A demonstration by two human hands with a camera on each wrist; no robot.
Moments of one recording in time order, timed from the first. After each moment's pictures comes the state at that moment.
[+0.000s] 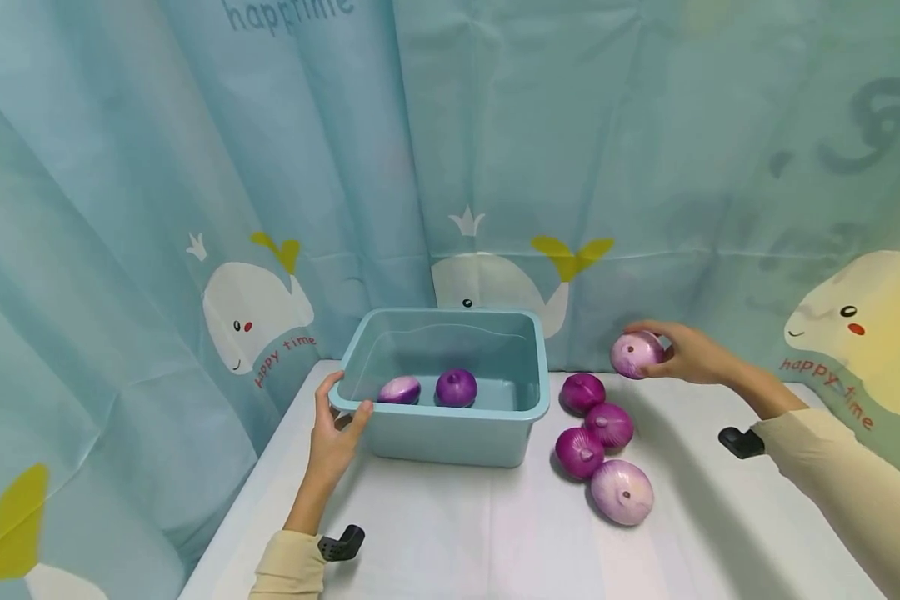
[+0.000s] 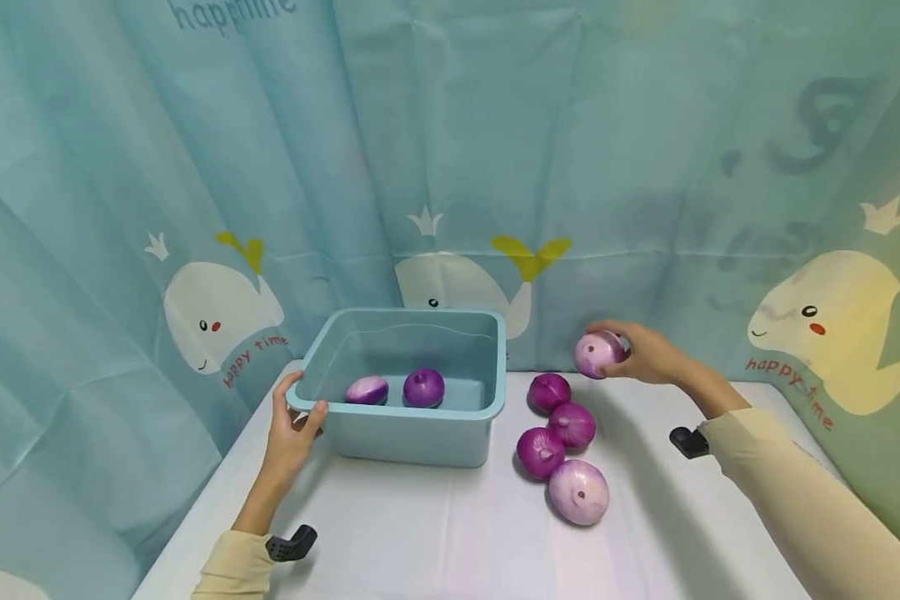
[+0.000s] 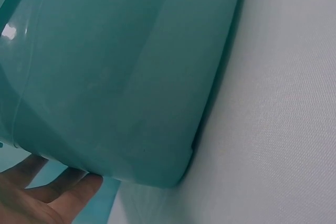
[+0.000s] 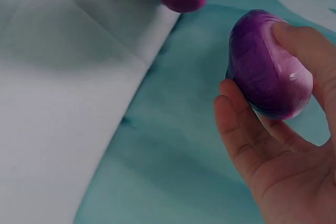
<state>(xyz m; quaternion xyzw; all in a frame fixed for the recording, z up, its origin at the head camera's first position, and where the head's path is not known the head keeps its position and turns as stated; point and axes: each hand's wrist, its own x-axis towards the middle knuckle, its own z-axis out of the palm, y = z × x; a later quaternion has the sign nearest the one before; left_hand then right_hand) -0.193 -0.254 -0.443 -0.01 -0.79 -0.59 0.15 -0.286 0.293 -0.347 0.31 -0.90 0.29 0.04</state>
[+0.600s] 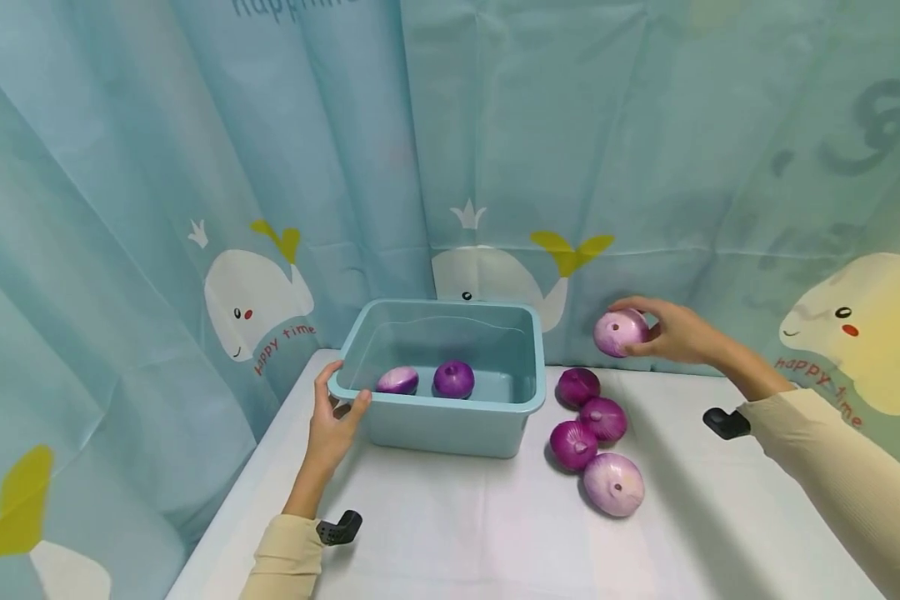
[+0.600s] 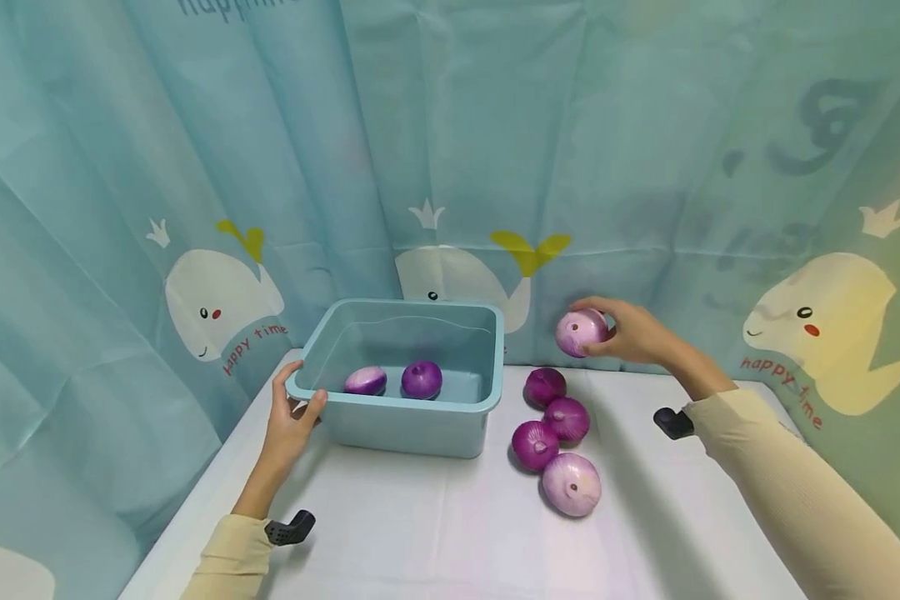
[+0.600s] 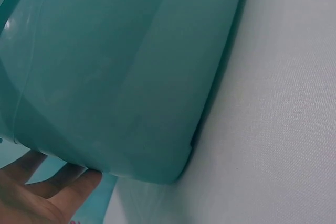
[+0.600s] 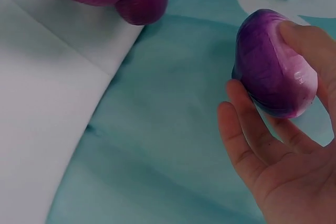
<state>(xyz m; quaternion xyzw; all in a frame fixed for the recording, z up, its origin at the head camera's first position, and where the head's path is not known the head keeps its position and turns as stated) -0.192 -0.255 -0.440 -0.02 -0.78 -0.60 0.14 -0.285 0.270 -0.309 0.27 -0.92 0.27 0.02</state>
